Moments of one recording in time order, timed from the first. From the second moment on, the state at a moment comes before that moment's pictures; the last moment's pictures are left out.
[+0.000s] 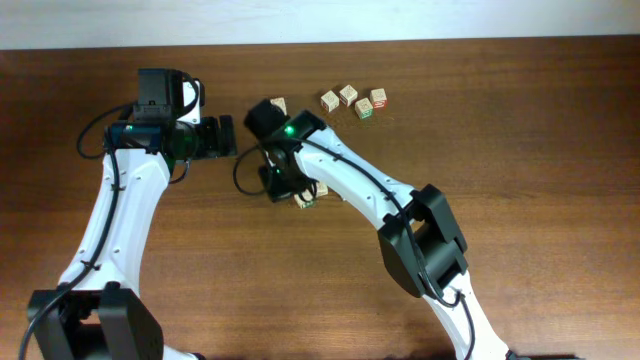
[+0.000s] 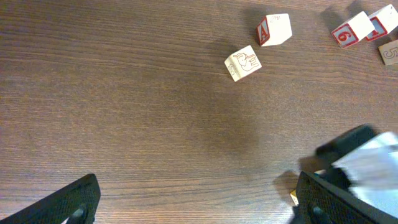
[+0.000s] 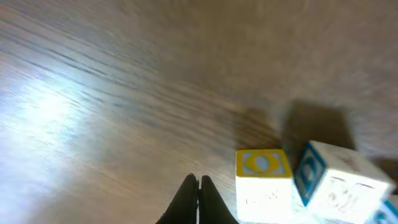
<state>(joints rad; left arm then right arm) -0.02 1.66 1.40 -0.77 0.08 -0.12 0.73 2.36 2.05 -1.11 -0.13 0.31</state>
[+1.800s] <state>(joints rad) -0.02 1.66 1.40 -0.77 0.08 -0.12 0.49 2.36 1.94 -1.10 -0.02 0.43</state>
